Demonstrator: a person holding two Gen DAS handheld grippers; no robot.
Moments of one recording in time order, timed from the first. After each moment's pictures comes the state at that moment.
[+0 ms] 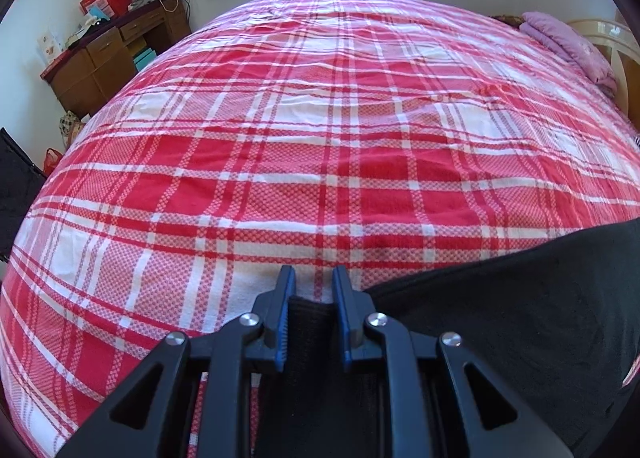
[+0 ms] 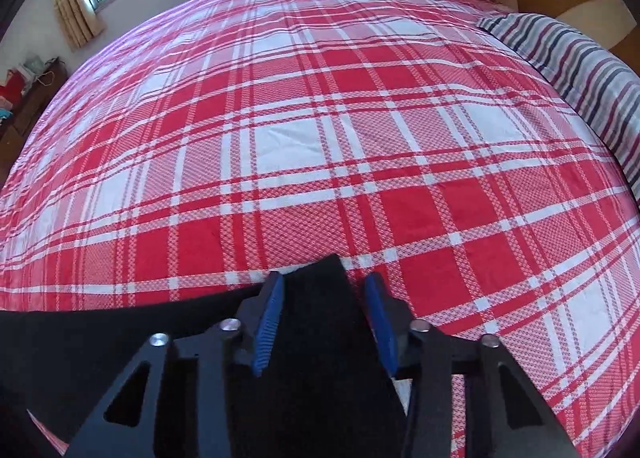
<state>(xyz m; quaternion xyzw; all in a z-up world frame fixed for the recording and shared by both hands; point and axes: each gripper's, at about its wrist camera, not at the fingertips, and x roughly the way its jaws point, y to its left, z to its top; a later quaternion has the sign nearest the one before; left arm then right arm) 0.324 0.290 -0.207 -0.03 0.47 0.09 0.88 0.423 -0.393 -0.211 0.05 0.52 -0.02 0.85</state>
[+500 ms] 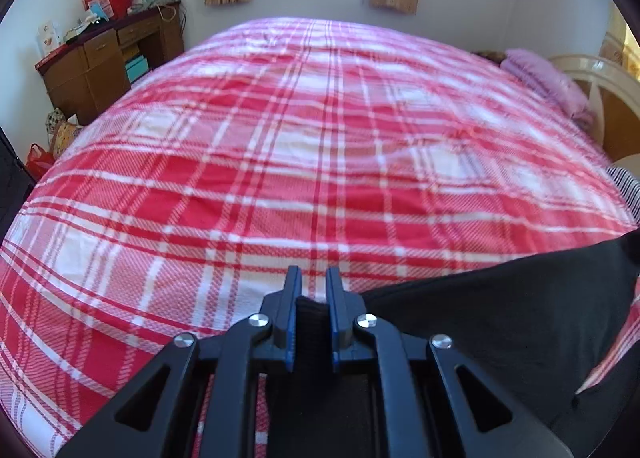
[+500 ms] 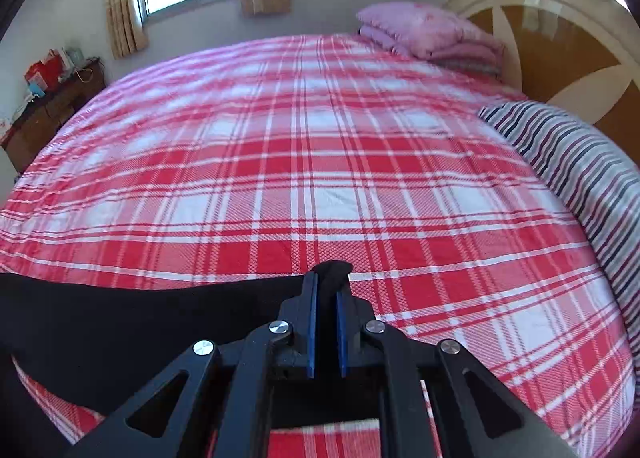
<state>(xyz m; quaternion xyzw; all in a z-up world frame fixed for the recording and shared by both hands) 0.298 0.302 -0.174 -0.08 0.42 0.05 0.90 0.360 -0.362 -0.134 -0.01 0.42 0.00 0.91</state>
